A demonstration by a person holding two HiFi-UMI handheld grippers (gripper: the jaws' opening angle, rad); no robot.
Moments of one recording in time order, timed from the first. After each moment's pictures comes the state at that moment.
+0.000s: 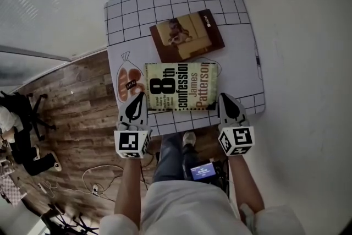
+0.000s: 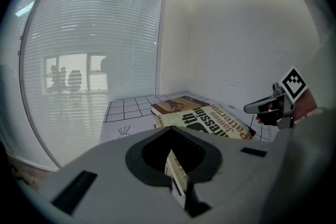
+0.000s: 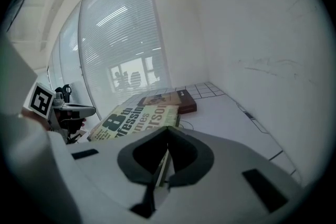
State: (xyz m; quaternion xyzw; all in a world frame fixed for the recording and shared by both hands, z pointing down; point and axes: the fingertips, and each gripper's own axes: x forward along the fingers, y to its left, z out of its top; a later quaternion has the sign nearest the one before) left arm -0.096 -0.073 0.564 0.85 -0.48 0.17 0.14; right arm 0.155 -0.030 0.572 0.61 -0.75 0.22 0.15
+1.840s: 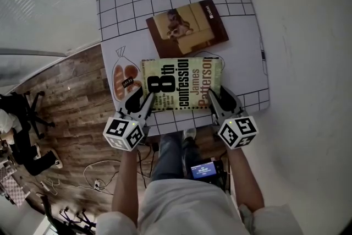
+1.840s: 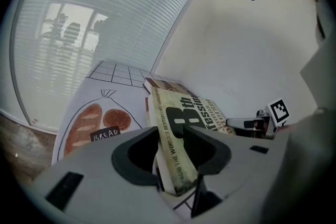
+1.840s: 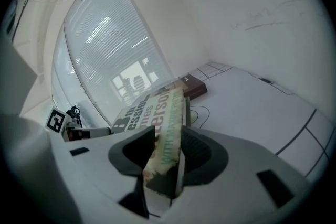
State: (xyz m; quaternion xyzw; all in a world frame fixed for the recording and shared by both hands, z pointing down) left arm -0.083 -0.074 0.616 0.85 -0.39 0.14 0.32; right arm 0.129 -0.043 0.607 0.56 -0.75 0.34 0.08
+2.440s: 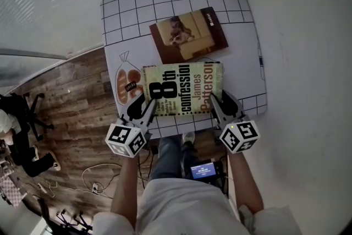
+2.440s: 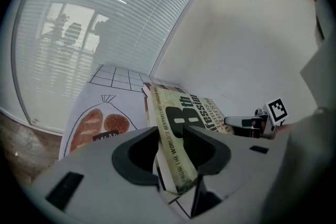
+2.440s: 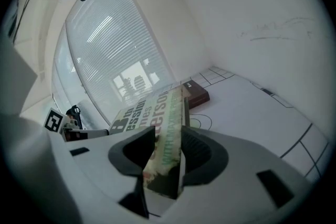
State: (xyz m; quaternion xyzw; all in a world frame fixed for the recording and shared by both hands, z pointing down) left arm -0.083 -0.070 0.599 0.85 -0.39 0.12 0.33; right arm 0.131 -0.047 0.586 0.57 -0.75 0.33 0.08
